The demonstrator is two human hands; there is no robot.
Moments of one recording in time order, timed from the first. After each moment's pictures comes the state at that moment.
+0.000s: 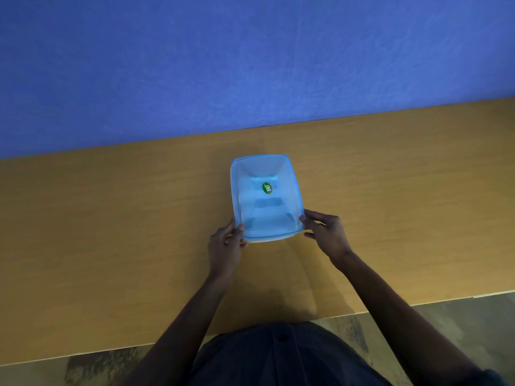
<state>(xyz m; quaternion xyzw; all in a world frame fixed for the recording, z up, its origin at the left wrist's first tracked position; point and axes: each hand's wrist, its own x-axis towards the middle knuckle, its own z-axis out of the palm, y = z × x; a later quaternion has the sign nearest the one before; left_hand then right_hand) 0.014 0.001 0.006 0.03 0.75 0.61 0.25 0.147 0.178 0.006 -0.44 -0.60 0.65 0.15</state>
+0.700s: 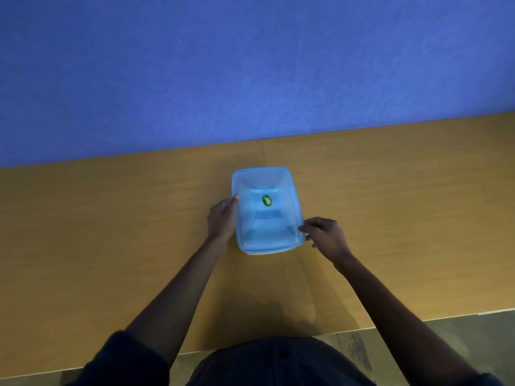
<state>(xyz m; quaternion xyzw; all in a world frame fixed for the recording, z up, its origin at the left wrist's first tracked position) -0.055 0.050 0.020 0.05 0.80 0.54 0.25 0.137 0.195 0.013 -0.45 -0.67 0.58 0.10</state>
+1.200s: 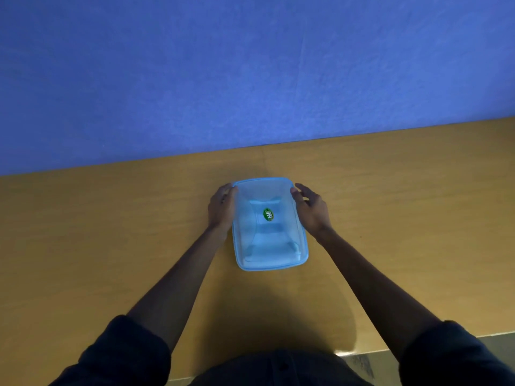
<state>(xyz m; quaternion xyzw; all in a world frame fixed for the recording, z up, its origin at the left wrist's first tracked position) -0.102 0.093 0.020 0.07 0.79 0.56 0.23 0.049 0.234 0.021 -0.43 -0.72 0.52 0.17</state>
